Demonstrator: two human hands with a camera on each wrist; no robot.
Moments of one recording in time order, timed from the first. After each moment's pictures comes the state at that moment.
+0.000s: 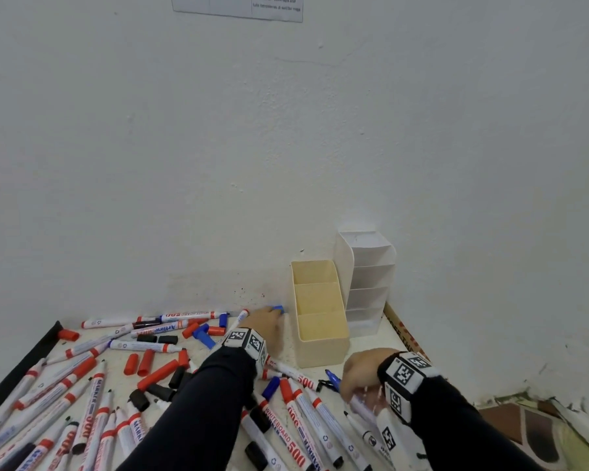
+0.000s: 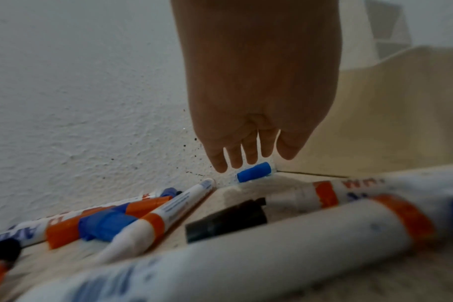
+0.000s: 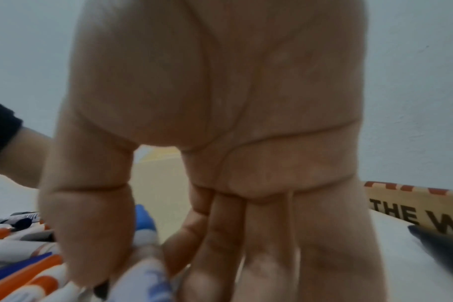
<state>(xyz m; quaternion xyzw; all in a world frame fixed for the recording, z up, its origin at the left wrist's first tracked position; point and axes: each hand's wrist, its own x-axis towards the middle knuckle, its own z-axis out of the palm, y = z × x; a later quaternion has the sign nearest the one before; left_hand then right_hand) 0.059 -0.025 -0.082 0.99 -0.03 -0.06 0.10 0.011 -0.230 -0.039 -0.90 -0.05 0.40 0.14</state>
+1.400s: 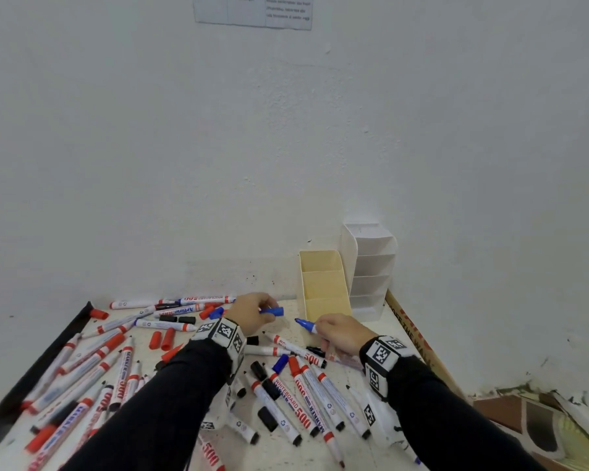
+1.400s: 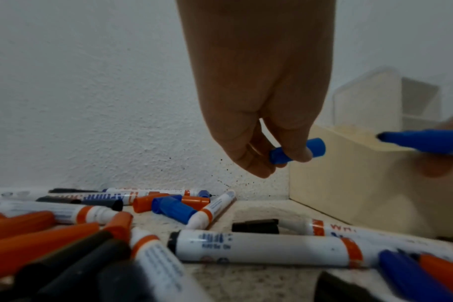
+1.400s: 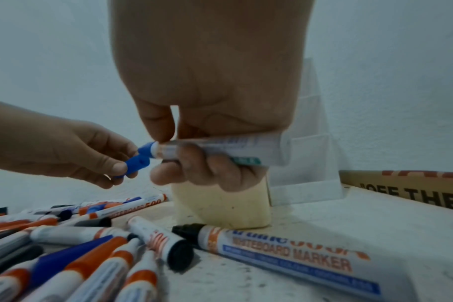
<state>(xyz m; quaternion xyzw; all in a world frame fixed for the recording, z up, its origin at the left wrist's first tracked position) 0.002 0.005 -0.051 0.95 0.00 0.00 0.30 -0.002 -0.201 -0.043 -0.89 -0.14 0.21 0.37</state>
